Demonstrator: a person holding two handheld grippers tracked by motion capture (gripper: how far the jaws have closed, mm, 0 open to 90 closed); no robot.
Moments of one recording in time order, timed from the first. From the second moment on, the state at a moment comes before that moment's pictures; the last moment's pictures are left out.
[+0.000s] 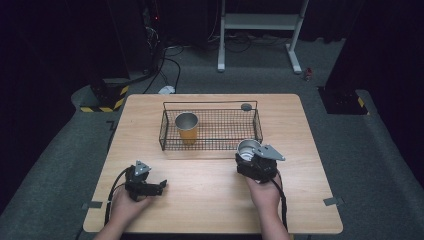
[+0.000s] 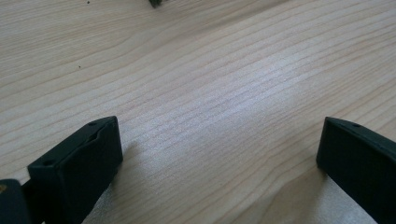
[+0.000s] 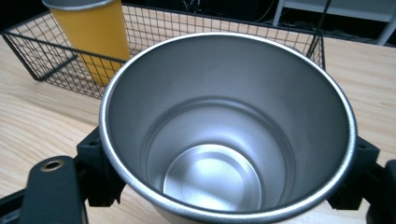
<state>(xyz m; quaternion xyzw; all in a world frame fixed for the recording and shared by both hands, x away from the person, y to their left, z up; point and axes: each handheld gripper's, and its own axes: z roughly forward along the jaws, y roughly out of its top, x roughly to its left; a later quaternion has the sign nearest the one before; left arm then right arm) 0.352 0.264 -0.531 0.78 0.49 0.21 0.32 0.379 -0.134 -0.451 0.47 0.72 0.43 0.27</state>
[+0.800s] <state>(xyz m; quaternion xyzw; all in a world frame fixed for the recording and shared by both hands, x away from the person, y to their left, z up) 0.352 0.263 -0.531 0.78 0.50 0.21 0.32 0.413 -0.133 -0.410 0.47 0.70 0.46 0.28</state>
